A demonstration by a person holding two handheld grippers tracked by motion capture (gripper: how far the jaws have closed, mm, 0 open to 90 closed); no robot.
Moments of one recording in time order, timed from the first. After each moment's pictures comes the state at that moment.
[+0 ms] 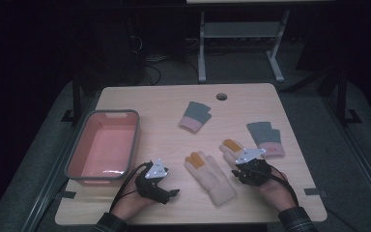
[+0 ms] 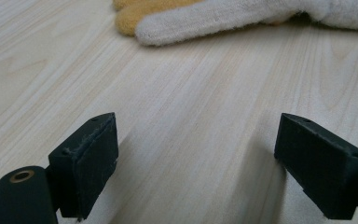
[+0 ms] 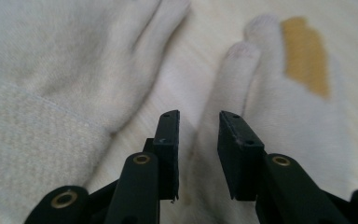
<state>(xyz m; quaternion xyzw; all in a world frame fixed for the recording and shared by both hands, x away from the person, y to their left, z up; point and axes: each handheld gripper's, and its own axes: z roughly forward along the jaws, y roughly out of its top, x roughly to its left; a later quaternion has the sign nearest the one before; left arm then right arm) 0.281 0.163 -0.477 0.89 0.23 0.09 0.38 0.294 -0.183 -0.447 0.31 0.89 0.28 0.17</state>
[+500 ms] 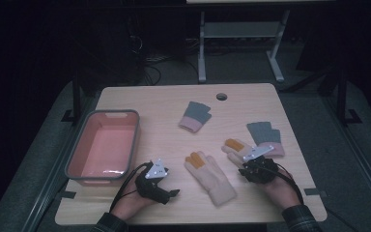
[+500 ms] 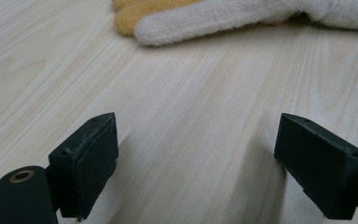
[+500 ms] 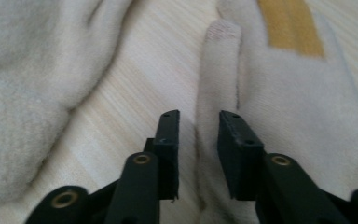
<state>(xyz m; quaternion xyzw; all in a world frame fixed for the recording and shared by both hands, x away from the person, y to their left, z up) 0.281 0.164 -0.477 0.89 0.23 0.09 0.38 0.304 -0.205 -0.457 0.36 0.88 0.27 0.14</state>
